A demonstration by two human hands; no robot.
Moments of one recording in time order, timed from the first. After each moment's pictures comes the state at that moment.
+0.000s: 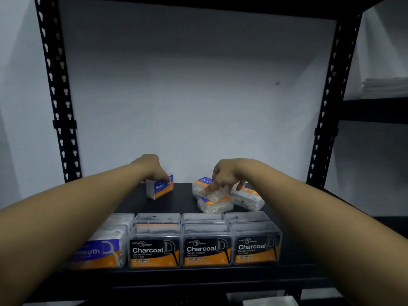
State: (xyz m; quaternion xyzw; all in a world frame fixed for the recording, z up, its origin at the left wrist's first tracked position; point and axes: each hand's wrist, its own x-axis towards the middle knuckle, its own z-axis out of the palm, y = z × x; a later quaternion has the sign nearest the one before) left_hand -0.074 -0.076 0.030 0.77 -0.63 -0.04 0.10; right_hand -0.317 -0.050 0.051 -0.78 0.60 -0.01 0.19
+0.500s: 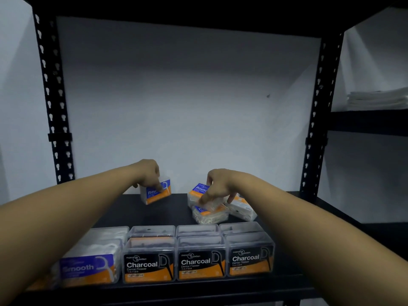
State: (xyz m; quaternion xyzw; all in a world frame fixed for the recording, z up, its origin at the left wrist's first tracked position) left_hand -0.078 -0.060 0.056 0.74 -0.67 -0.08 0.07; right_hand -0.317 -0.038 0.052 -0.78 0.60 -0.05 0.17
